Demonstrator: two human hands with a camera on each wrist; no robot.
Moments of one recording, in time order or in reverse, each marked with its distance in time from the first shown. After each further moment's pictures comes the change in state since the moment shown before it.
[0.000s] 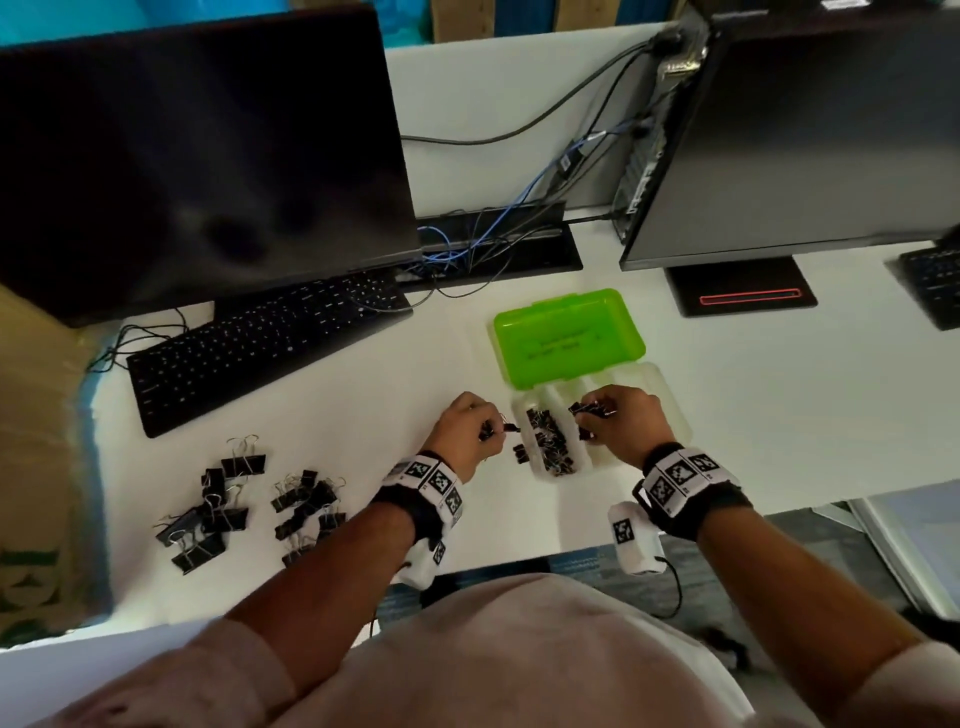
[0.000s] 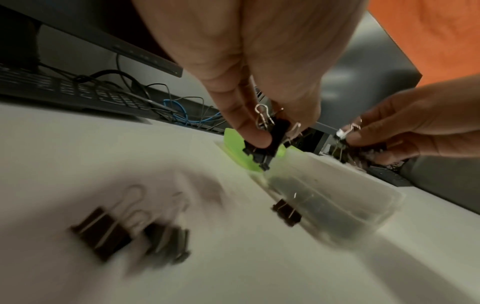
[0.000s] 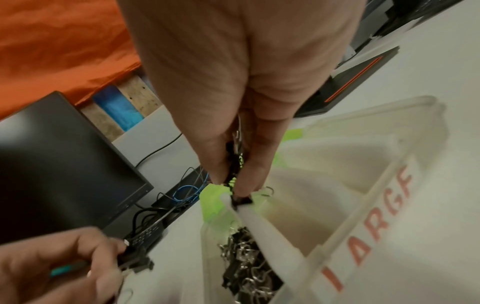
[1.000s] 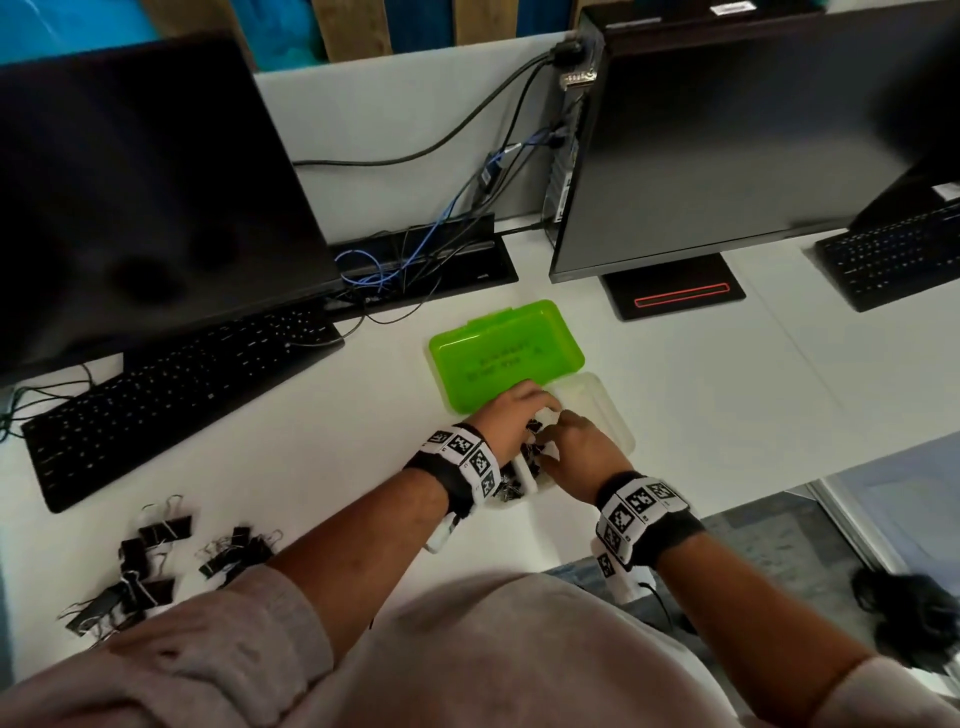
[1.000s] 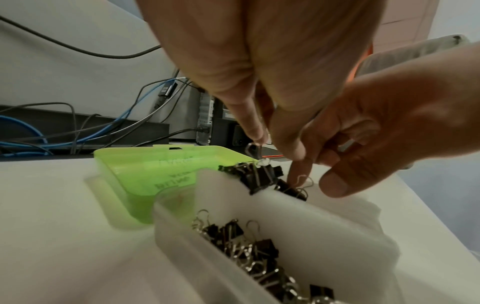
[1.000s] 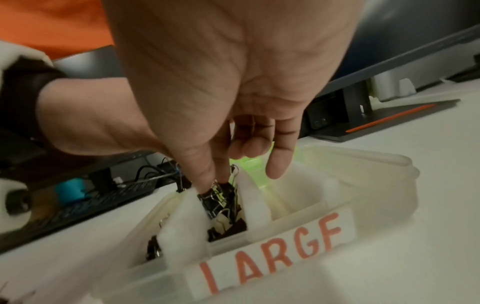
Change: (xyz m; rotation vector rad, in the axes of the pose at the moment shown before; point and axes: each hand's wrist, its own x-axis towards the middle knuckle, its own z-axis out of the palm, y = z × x) left_hand 0.074 0.092 0.050 0.241 -0.380 0.244; right_hand -0.002 0.024 -0.009 -0.410 -0.169 -0.175
